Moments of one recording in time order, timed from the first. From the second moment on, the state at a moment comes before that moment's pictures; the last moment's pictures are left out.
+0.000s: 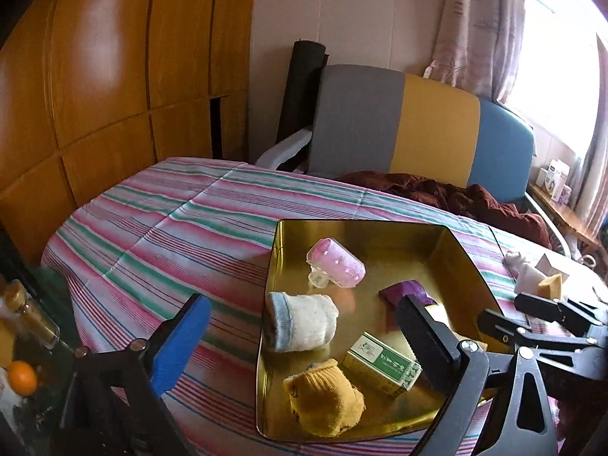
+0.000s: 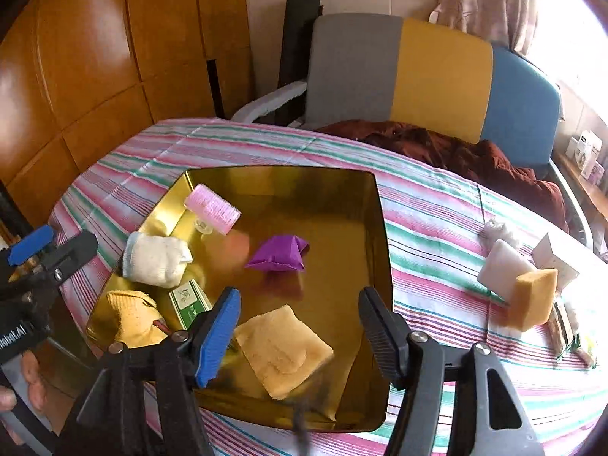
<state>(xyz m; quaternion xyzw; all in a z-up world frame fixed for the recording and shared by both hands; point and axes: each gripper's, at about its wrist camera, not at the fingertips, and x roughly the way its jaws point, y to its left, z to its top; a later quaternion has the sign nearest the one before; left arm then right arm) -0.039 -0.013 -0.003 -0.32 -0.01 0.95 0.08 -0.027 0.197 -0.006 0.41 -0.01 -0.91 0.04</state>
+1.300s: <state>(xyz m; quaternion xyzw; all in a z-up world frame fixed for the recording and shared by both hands) -0.003 0.054 0.008 -0.29 0.10 0.95 0.10 0.004 0.239 -0.016 0.41 -0.07 -0.91 0.02</state>
